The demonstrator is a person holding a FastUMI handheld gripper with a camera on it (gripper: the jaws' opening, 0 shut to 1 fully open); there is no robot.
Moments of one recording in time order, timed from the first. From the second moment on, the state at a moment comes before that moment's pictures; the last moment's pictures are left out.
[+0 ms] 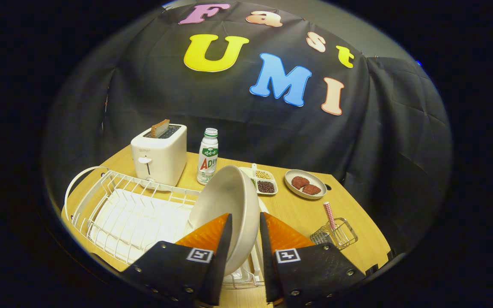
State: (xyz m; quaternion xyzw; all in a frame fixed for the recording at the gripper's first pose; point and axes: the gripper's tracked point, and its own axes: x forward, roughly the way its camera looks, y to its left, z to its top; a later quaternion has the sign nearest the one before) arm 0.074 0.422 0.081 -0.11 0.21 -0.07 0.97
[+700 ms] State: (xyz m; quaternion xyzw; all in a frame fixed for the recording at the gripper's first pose) arm 0.085 0.427 0.103 -0.08 0.23 -0.13 0.96
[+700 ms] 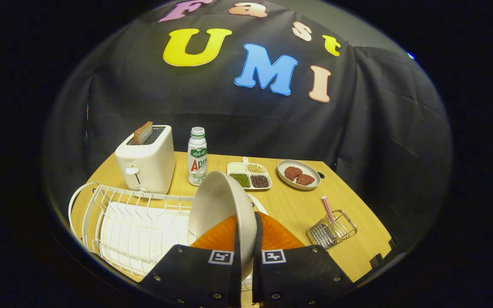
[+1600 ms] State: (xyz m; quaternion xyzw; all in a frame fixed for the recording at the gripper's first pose) arm 0.088 0.401 0.170 -0.14 0.20 -0.18 0.95
